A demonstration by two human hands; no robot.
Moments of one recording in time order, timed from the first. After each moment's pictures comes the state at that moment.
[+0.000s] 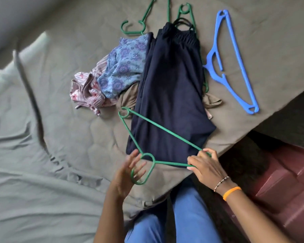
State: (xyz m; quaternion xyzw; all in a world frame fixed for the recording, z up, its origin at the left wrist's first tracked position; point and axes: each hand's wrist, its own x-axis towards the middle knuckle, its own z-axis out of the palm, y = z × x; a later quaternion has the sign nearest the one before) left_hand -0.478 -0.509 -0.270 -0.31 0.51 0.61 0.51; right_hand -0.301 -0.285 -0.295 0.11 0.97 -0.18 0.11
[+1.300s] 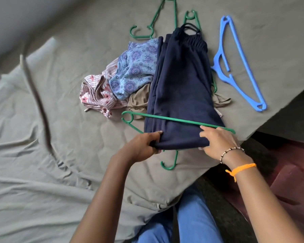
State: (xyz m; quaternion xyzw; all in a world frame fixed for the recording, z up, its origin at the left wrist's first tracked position) left_hand -0.567 -0.451 -0.211 0.36 0.77 0.12 0.51; right_hand -0.405 -0.279 -0.205 0.29 0.89 -0.18 0.31
